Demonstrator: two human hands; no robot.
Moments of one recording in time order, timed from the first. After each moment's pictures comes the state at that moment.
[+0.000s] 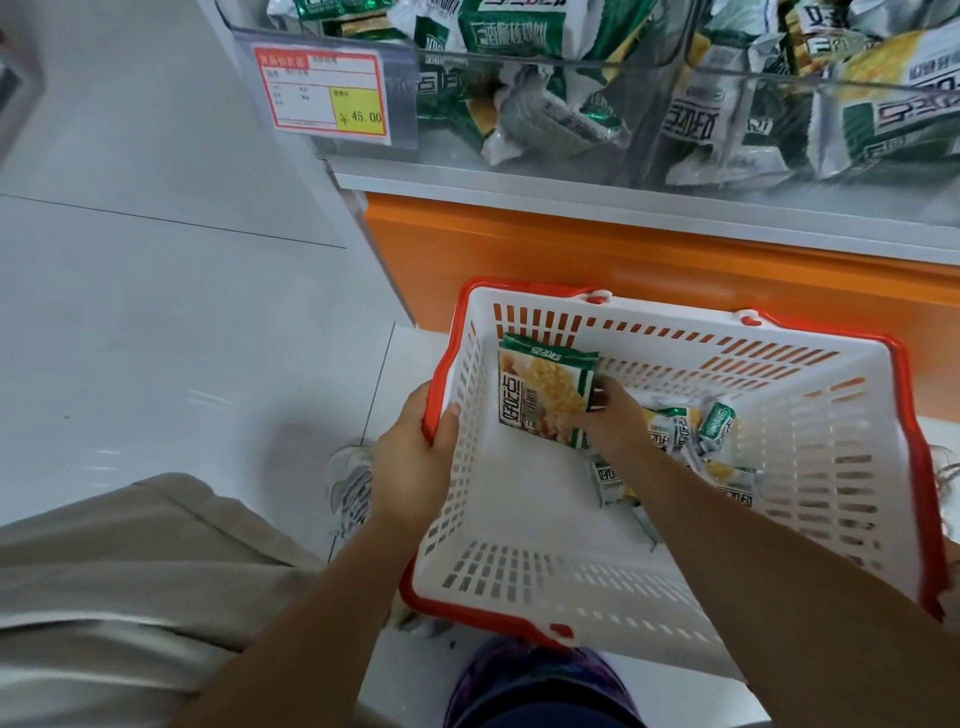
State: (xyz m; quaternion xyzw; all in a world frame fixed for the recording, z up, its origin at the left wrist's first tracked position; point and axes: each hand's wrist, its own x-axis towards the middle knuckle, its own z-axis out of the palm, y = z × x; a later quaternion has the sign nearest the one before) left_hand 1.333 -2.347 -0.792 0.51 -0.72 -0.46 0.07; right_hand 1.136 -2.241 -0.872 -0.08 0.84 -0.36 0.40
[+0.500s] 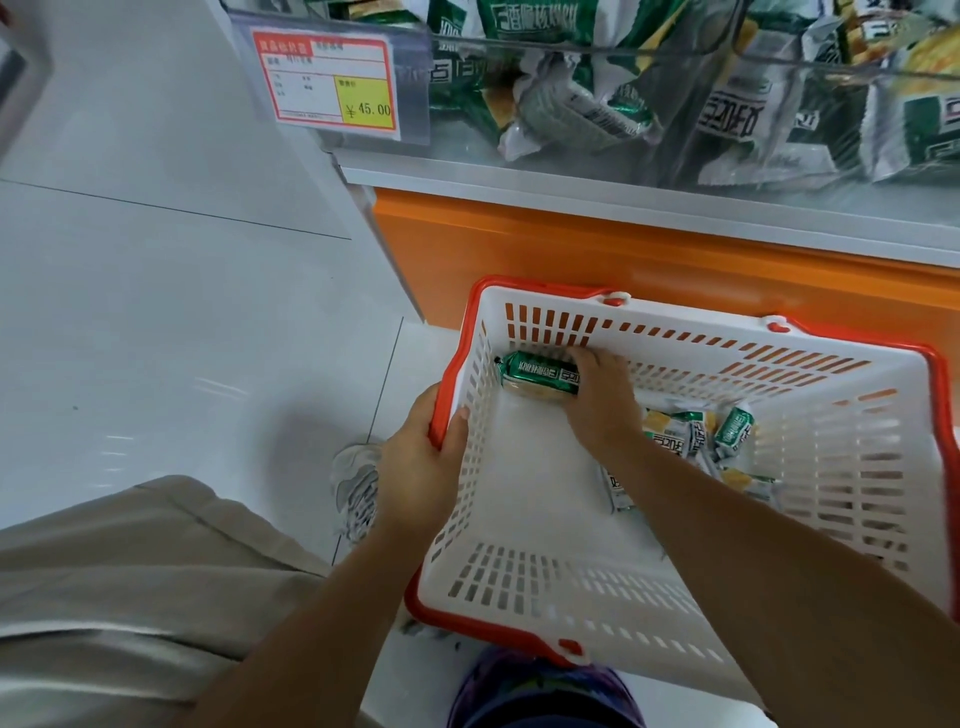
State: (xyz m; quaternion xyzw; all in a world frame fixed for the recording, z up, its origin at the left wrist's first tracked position) left_hand 1.331 -2.349 -0.793 0.52 -0.71 -0.47 0.07; right_hand 1.136 -2.273 -0.883 -0.34 0.90 -0.18 0.21
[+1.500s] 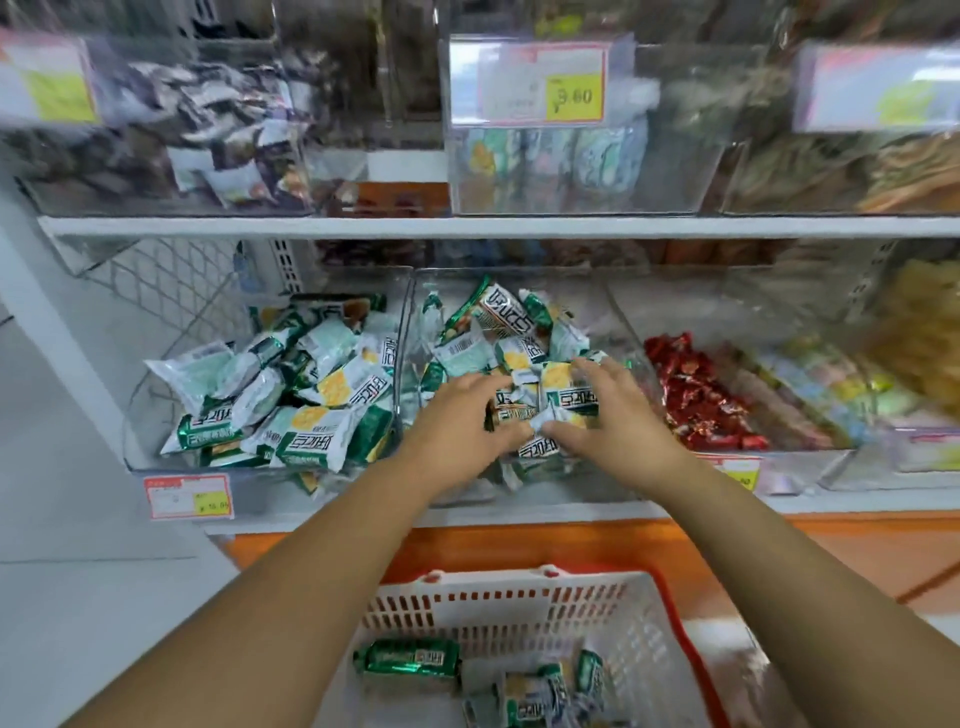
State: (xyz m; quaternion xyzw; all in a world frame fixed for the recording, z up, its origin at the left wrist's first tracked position) left_hand 1.073 -2.358 -0.561 0.14 -0.95 -0.27 0.07; right_hand 0.966 -2.196 -0.563 -0.32 0.90 -0.28 0.08
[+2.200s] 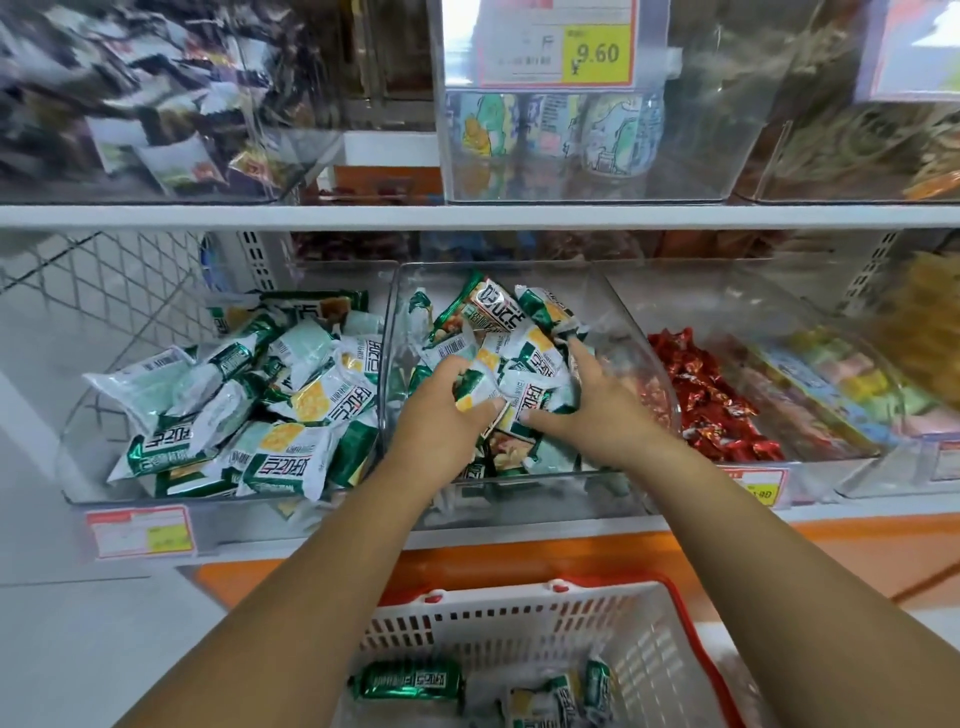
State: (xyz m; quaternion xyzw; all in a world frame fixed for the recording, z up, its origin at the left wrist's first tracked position) left_hand 1.055 -2.369 -0.566 0.26 -0.85 -0.43 0.14; right_hand 0.940 -2.229 -0.570 -0.26 0.92 -0.28 0.12
